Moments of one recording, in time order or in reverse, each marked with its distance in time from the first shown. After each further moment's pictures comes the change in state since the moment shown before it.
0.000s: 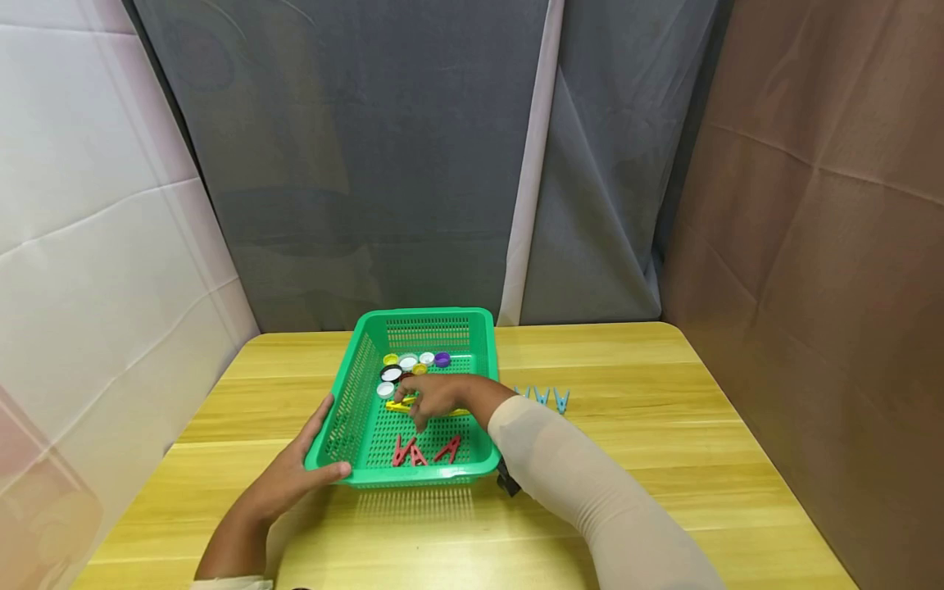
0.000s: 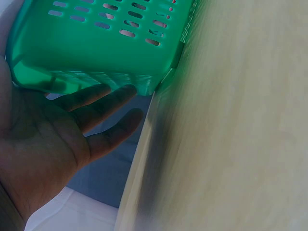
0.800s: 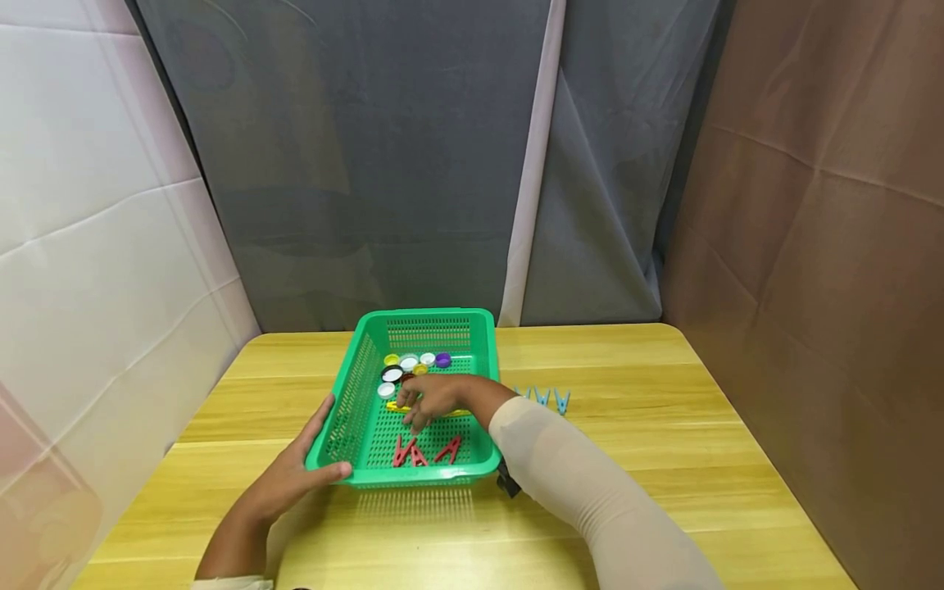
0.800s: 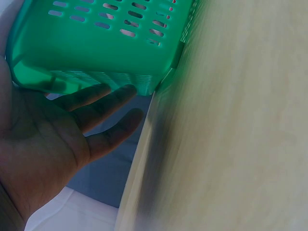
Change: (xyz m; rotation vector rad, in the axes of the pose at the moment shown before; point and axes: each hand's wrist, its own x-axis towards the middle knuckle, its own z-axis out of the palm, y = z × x) left_hand 0.000 0.000 0.000 -0.019 -0.009 0.017; right_hand 0.002 0.002 0.001 0.133 -0.034 -0.003
